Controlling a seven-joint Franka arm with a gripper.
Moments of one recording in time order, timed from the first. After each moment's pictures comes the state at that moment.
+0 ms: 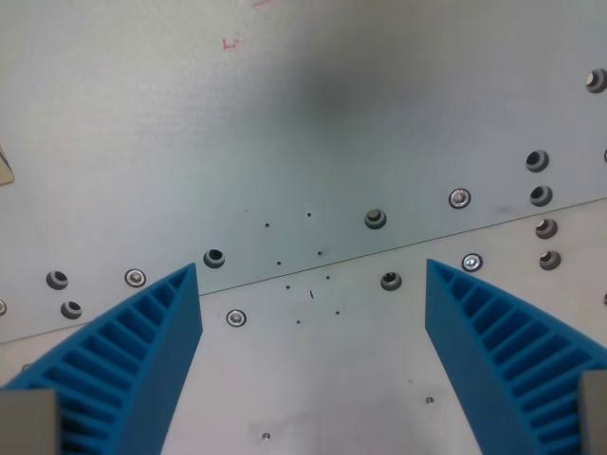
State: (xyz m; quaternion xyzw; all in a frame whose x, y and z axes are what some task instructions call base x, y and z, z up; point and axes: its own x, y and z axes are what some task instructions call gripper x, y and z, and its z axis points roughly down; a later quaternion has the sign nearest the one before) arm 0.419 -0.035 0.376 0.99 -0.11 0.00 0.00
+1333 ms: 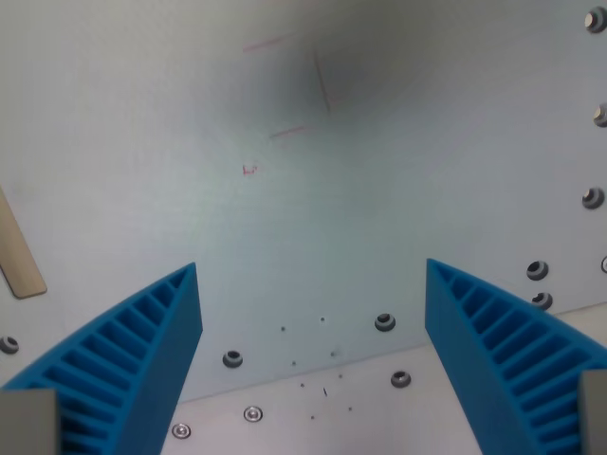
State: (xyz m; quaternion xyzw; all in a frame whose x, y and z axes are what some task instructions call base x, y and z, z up) arm 0.506 -0.051 0.375 0.99 -0.11 0.01 0.00
